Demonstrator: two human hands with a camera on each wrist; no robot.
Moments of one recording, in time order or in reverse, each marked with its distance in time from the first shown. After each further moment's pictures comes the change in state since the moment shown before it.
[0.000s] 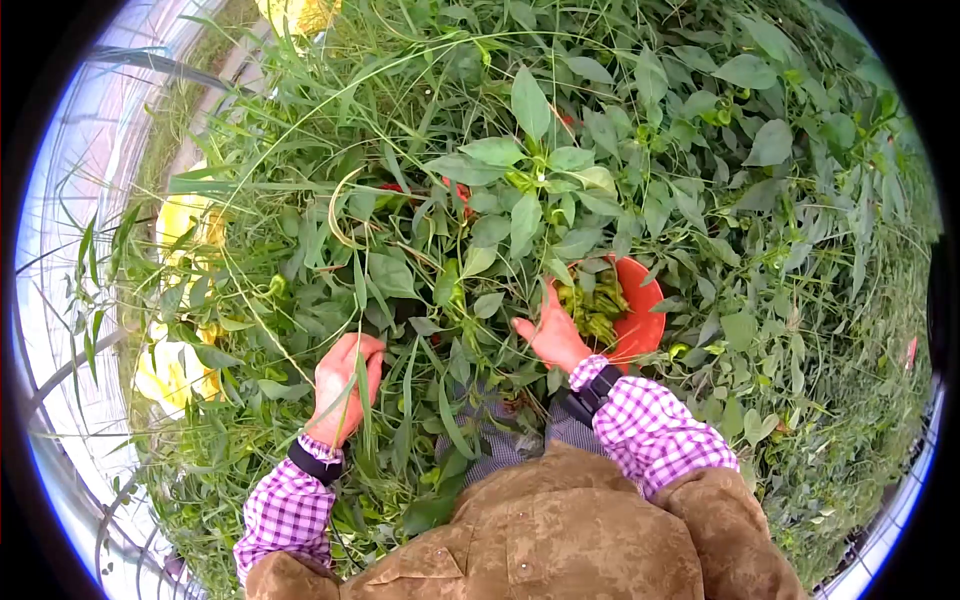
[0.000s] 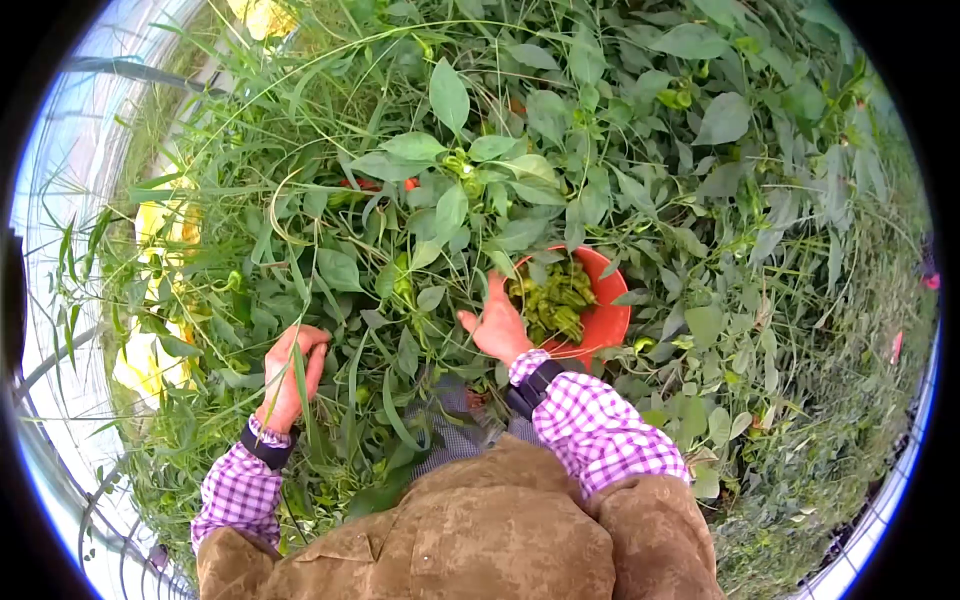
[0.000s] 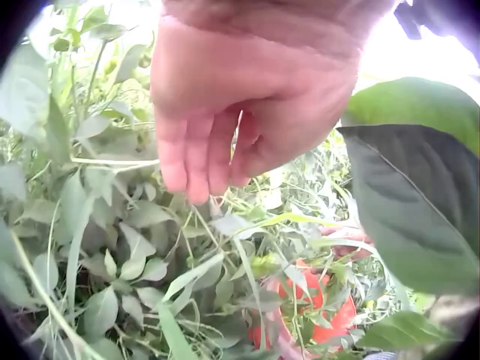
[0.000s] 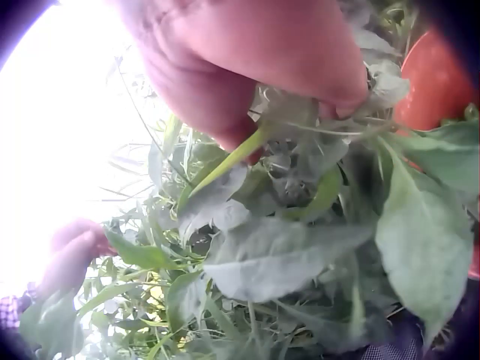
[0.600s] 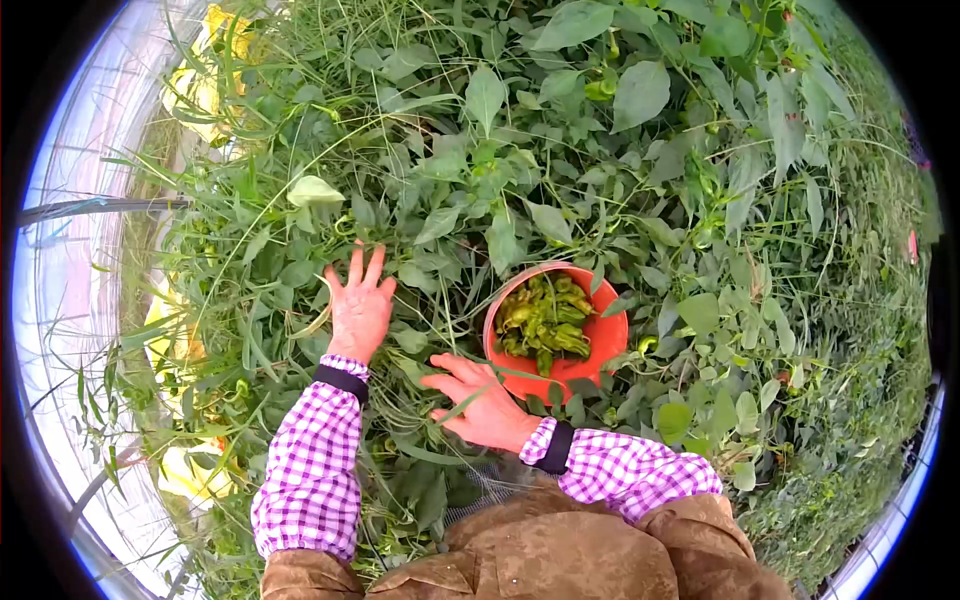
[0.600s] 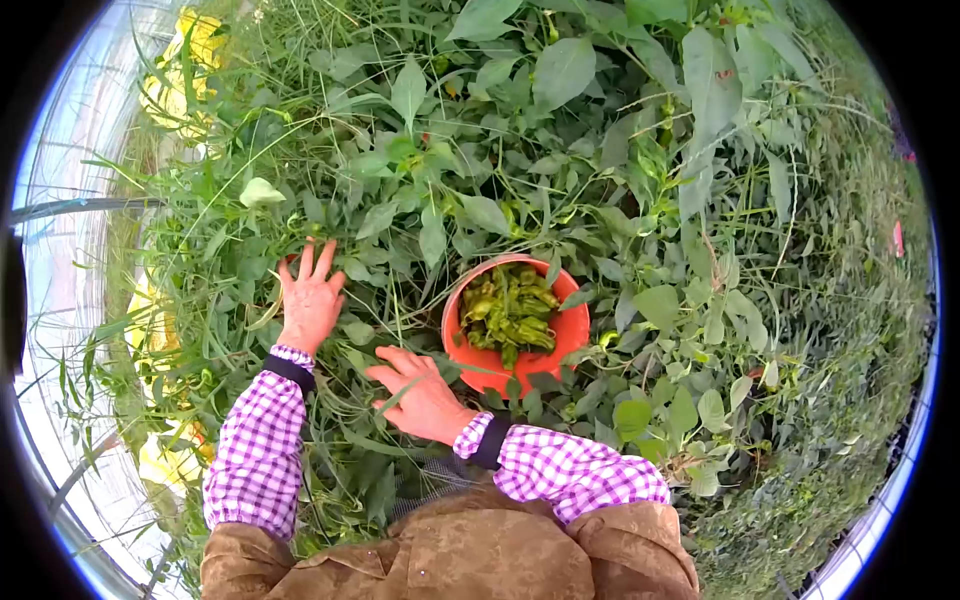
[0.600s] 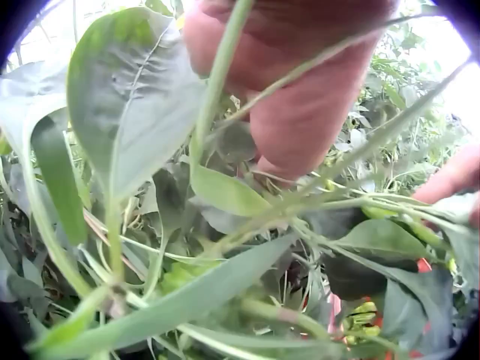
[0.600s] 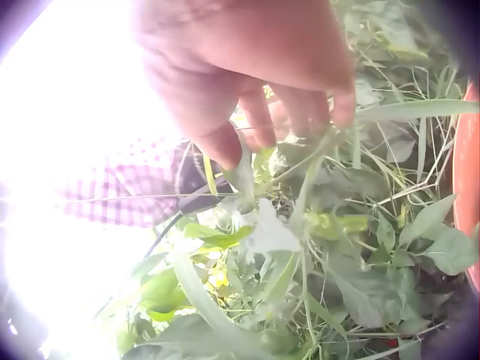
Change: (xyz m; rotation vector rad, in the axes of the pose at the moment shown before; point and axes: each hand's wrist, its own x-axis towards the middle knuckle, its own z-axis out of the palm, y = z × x) left_hand 0.196 -0.011 0.125 0.819 -0.264 0.313; right_hand -0.027 -0.032 0.001 -0.166 0.117 -0.599
